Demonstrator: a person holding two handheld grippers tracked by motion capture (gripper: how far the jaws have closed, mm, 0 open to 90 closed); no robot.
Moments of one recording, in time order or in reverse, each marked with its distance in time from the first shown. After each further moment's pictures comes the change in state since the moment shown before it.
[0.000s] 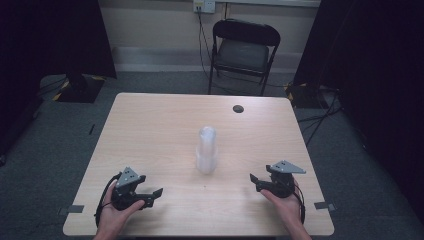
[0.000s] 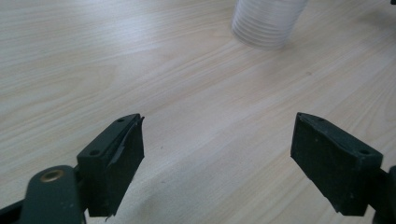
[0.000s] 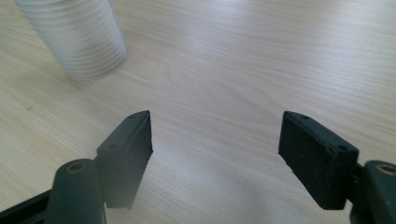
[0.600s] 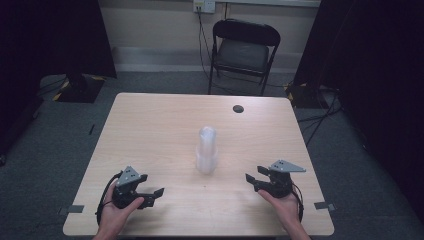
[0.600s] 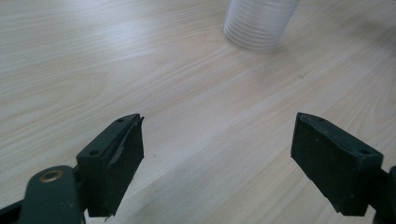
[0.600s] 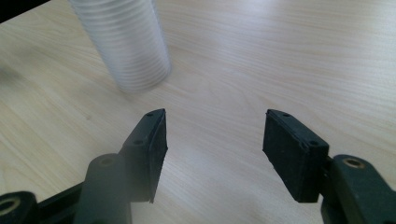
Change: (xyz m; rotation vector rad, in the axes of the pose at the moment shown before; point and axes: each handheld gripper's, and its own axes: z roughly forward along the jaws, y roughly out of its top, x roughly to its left) left arm 0.000 0.003 0.002 -0.010 -0.024 0.020; right arm 0.011 0.010 -0.006 -0.025 0.130 0.019
